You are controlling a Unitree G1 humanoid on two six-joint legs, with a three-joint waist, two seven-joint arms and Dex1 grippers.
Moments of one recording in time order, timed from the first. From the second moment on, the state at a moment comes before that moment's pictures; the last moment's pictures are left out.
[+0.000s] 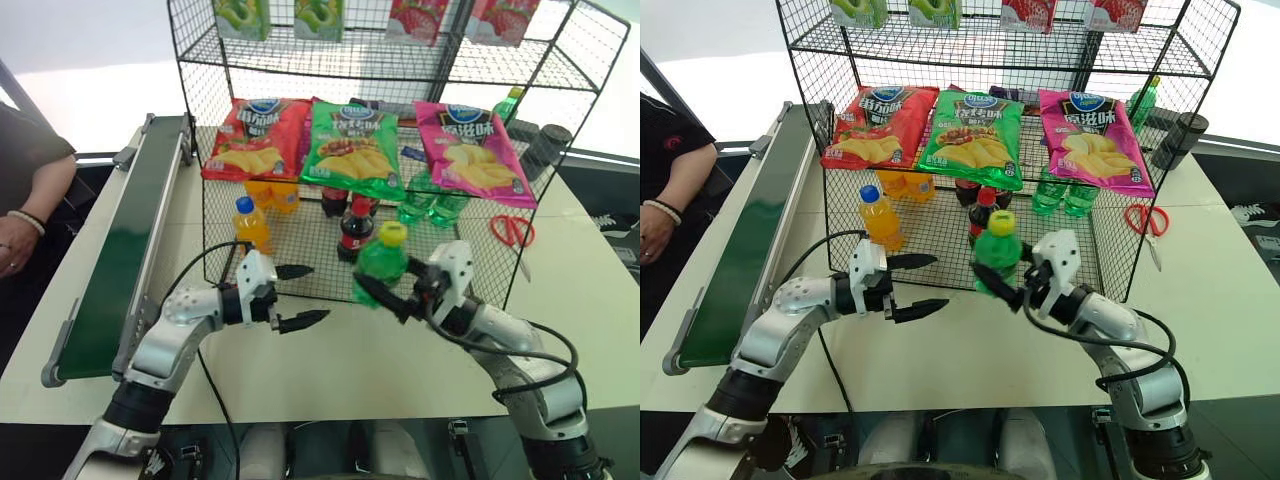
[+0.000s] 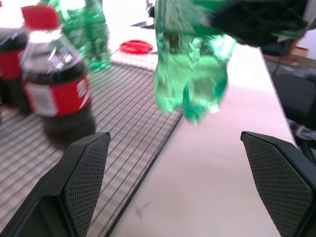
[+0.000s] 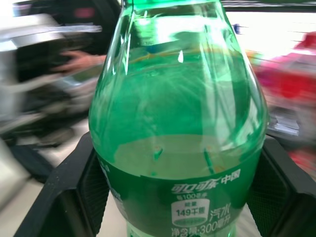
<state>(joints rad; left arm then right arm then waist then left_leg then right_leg) -0.22 0.46 -0.16 -0.09 -0.38 0.20 -0.98 -0.03 -0.40 -0.04 -0.40 0.46 0.36 0.56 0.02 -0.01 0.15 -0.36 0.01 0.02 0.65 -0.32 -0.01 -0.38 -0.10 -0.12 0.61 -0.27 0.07</state>
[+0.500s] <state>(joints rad) -0.19 0.40 -0.17 -0.21 -0.37 0.17 -0.92 -0.17 -0.25 -0.16 0.15 0.23 0.04 0.28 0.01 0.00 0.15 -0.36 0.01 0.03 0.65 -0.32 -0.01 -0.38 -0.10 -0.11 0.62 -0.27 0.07</state>
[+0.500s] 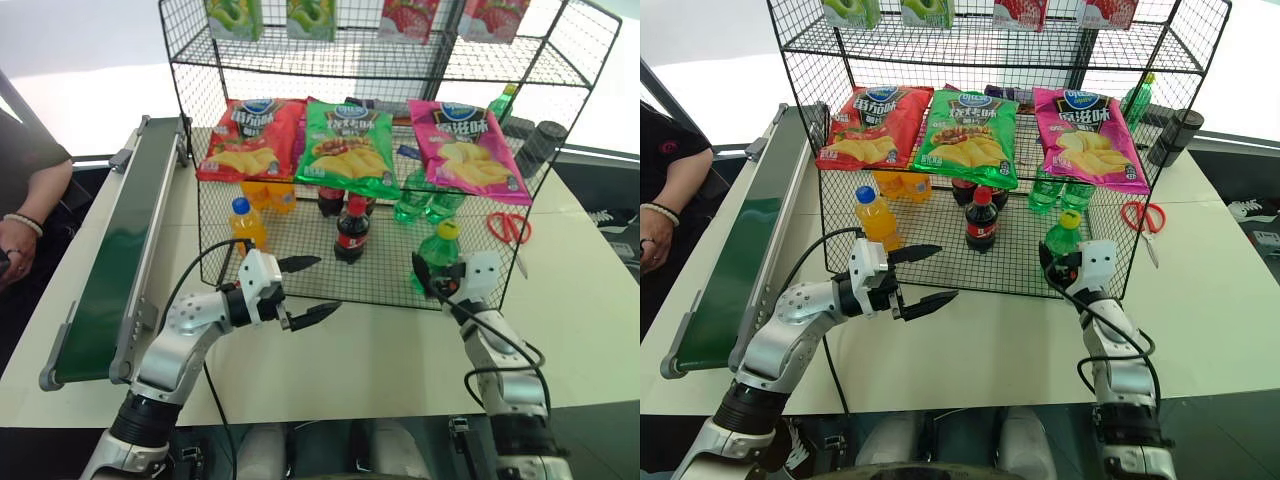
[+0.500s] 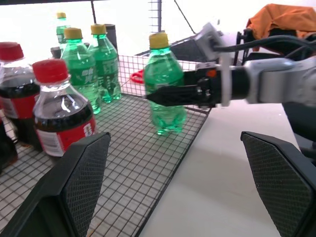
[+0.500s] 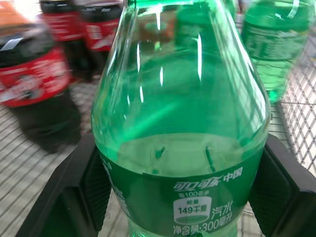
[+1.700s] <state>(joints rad) -0.19 0.41 -0.17 -0.24 -0.38 0.24 -0.86 0.04 -0.30 -0.18 -0.13 0.21 0.05 0.29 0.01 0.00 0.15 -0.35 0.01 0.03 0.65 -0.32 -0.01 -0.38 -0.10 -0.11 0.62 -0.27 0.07</state>
